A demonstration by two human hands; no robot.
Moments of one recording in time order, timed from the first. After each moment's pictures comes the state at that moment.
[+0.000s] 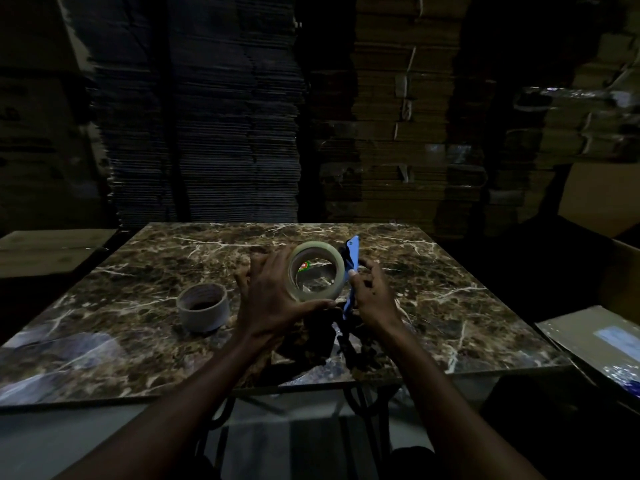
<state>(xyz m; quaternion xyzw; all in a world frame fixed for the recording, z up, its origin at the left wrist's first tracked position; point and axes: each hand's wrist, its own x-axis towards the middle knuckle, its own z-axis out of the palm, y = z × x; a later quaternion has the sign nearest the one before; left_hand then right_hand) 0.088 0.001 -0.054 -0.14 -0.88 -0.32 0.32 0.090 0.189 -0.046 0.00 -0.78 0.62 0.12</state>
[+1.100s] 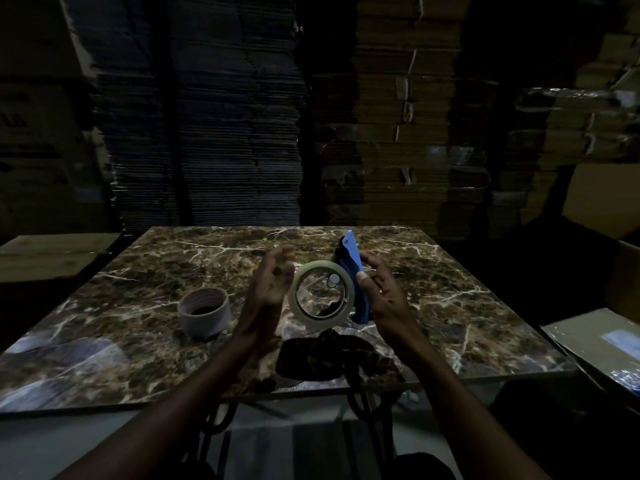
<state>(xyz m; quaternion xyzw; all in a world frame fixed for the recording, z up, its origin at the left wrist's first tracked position) 0.085 -0.006 -0.051 -0.15 -0.74 -0.63 0.19 0.111 0.207 -0.036 0.17 -0.74 0.63 0.14</state>
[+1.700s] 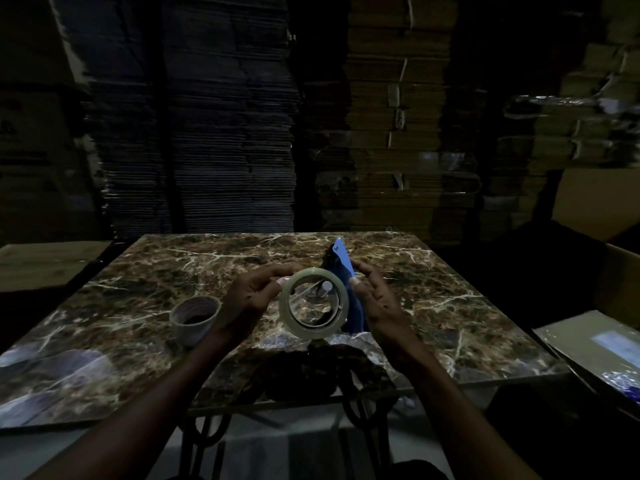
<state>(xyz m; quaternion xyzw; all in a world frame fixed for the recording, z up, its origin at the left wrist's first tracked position) 0.085 -0.028 -0.032 -0.24 -0.74 -0.61 0.16 0.120 0.205 -0.027 0.15 -0.71 0.68 0.09</state>
